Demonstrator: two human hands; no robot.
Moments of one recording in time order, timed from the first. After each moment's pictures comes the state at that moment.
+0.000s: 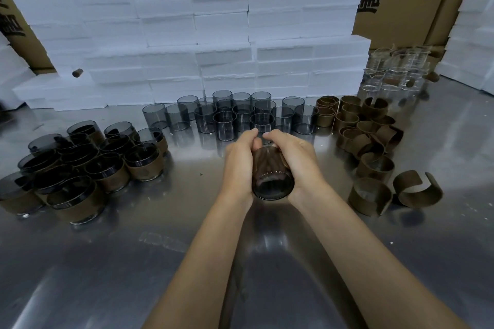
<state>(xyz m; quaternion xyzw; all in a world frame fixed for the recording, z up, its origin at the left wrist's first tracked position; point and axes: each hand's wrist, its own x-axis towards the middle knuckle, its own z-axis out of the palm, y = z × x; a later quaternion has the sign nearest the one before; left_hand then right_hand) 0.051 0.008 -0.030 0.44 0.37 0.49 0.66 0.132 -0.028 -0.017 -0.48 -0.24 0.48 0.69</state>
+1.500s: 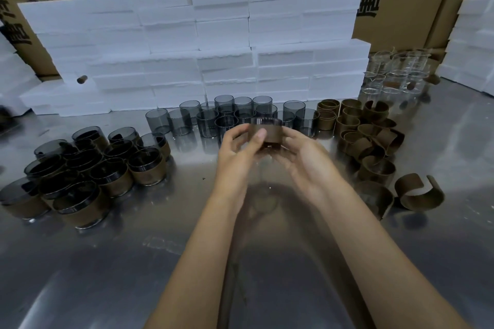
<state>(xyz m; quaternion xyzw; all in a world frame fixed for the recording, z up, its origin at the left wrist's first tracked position) 0.043 0.020 -0.033 0.46 0.33 0.54 0.62 0.160 -0.022 -0.019 -0.44 -0.24 0.52 0.69</state>
